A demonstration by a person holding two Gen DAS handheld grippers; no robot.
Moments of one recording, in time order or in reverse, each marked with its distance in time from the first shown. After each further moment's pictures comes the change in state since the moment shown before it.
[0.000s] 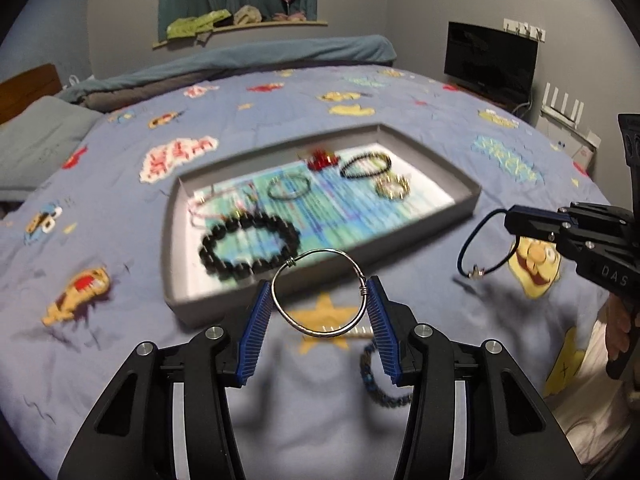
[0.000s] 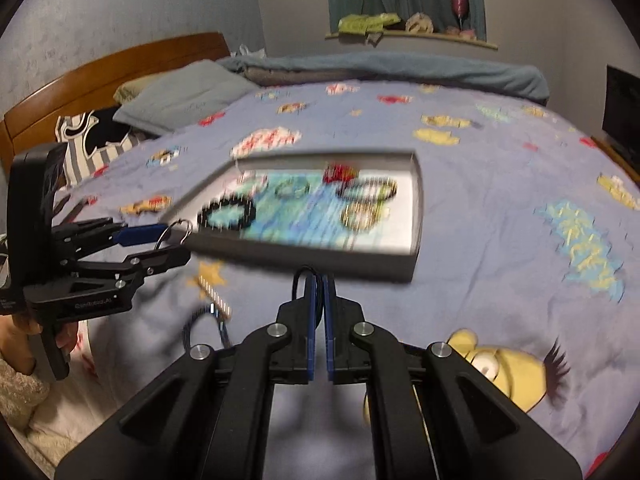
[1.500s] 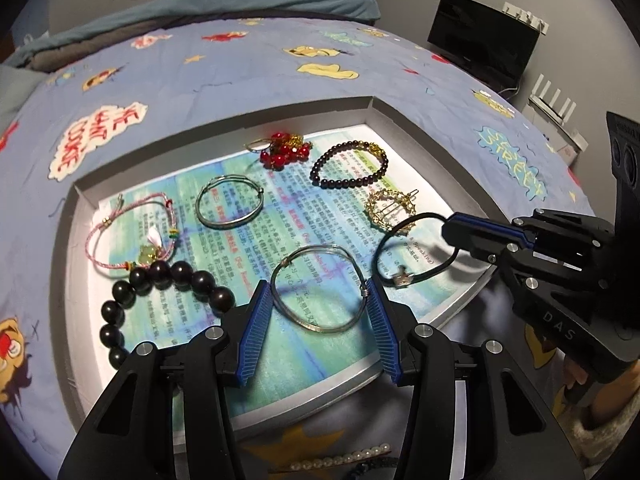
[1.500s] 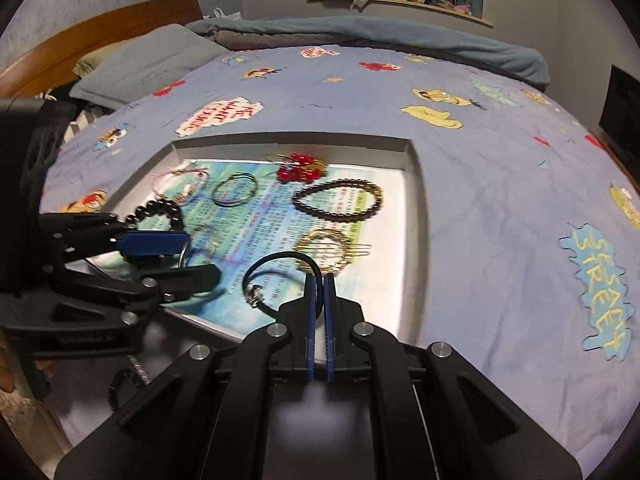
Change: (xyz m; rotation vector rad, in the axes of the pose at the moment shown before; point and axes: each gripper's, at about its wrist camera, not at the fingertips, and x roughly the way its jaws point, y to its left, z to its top) left arm 0.110 0.003 0.054 -0.051 0.201 -0.184; right arm 0.100 -0.026 0.037 -0.022 0.165 -0.121
